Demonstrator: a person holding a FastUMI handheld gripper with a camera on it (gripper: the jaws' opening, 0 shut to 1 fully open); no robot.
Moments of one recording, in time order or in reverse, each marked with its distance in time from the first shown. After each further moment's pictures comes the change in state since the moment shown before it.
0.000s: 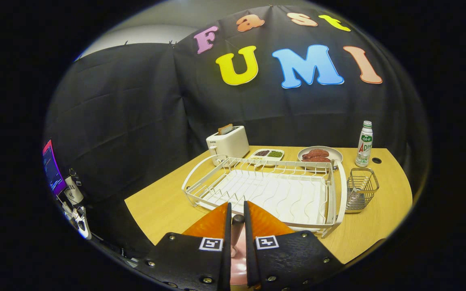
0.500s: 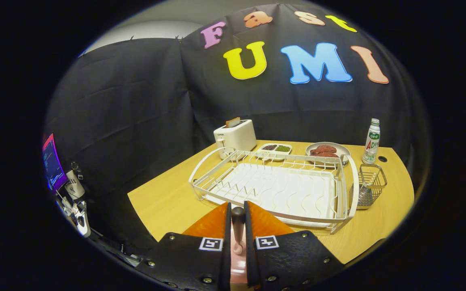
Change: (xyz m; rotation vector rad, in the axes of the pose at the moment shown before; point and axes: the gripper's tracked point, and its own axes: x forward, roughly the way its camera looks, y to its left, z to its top) arm 0.007 0.020 -0.017 -0.027 0.036 0.032
